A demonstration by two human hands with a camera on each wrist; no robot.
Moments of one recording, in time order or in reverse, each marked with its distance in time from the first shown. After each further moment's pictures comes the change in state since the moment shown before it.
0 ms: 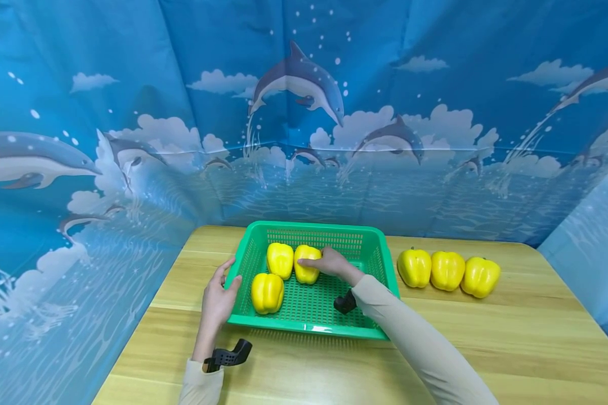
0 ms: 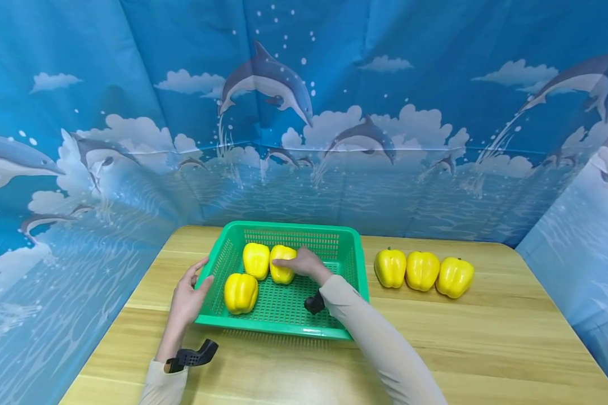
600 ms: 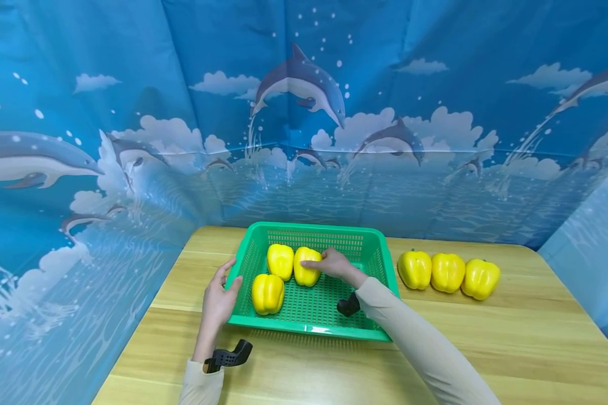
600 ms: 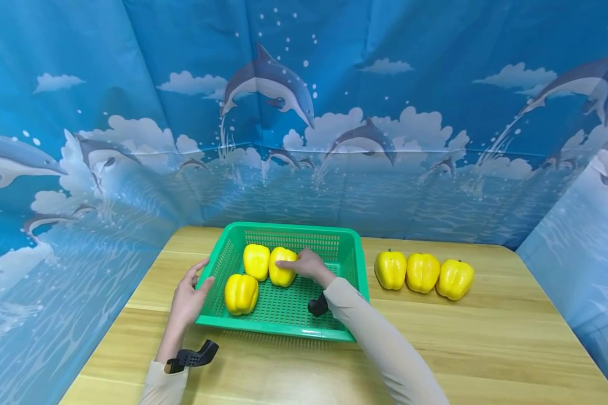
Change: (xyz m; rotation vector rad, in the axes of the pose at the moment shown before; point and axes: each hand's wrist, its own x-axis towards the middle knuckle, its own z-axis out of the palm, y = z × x) left_hand 0.000 0.000 -0.001 -0.011 -0.013 -0.011; right_hand 0.003 0.007 0.001 -0.036 0.049 -0.011
